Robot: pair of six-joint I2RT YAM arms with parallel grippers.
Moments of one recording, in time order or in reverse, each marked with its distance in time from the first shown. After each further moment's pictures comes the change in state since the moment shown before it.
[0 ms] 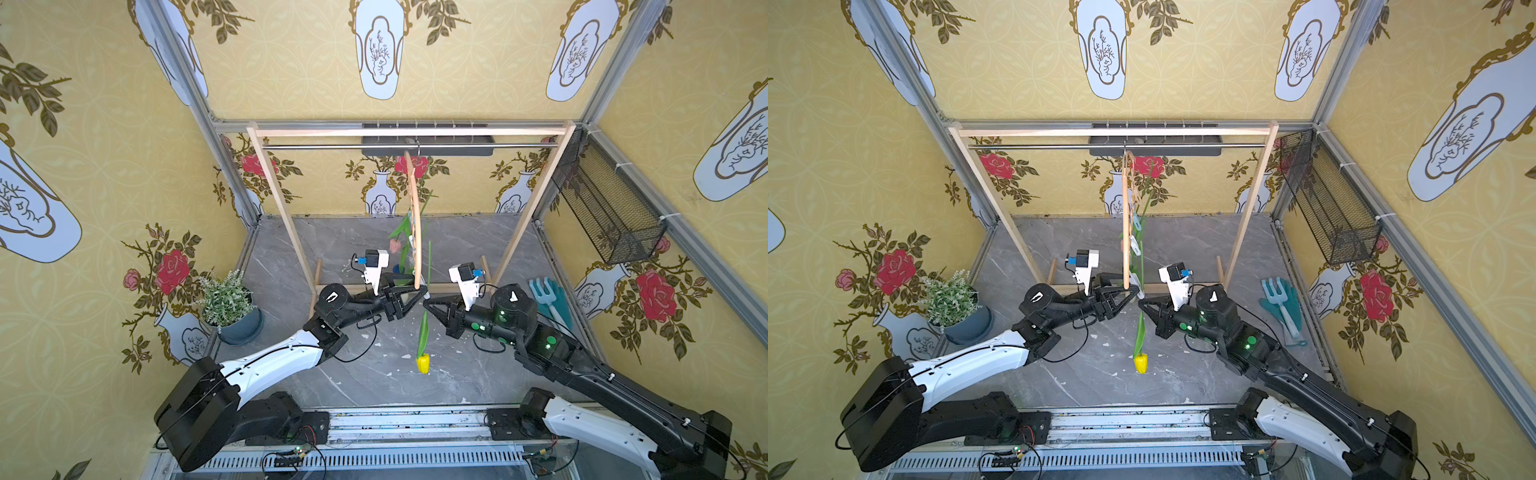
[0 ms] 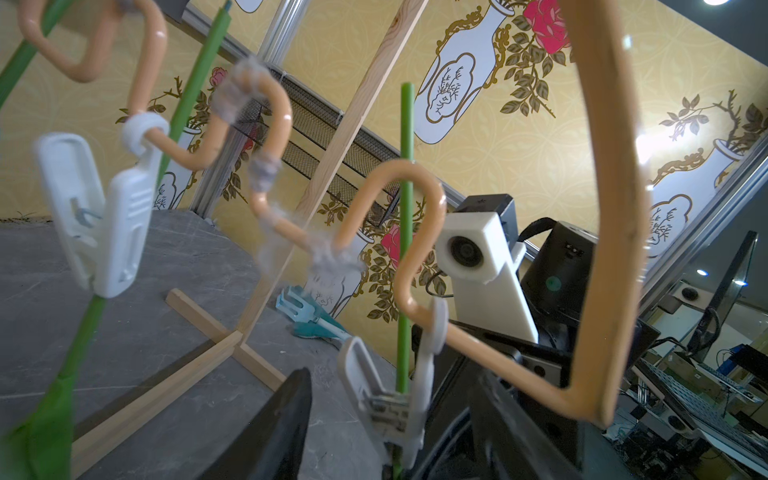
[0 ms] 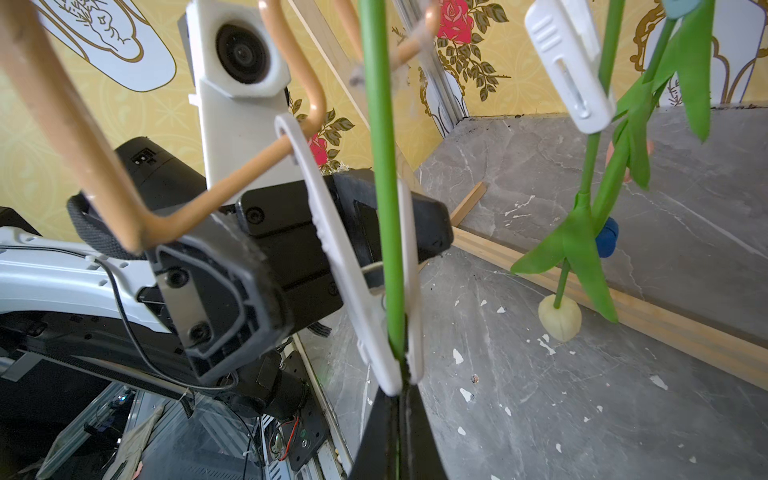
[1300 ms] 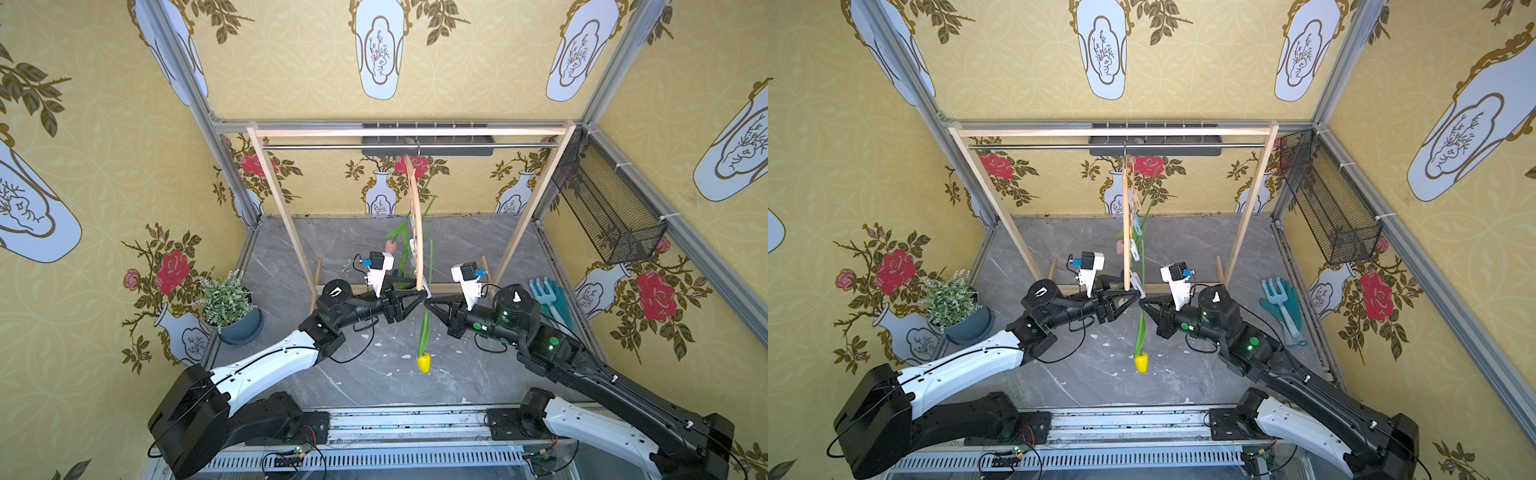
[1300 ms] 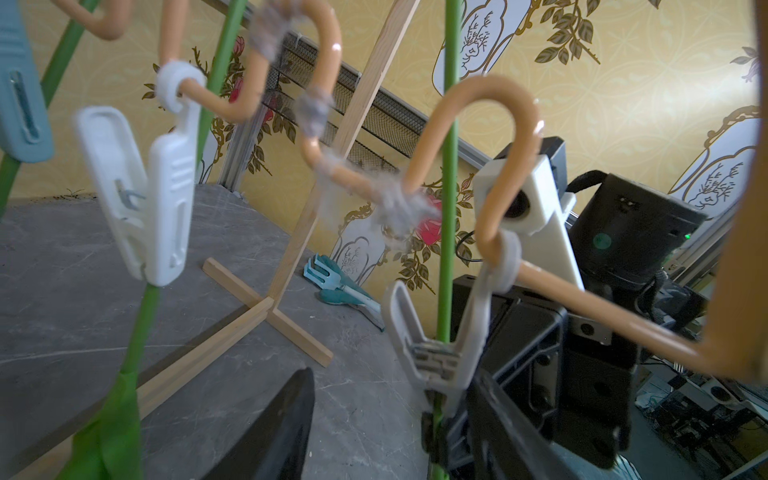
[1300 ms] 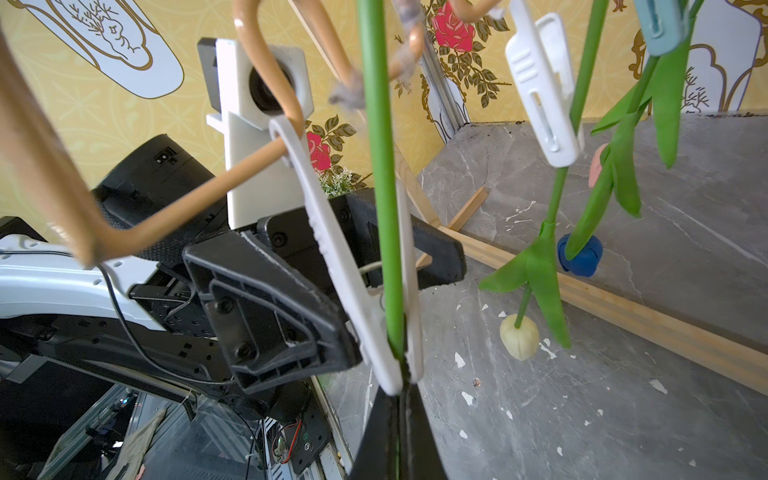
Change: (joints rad) left arm 0.000 -0.040 0.034 -0.208 0.003 0.115; right arm 0.000 -0.016 0.002 -0.004 0.002 0.003
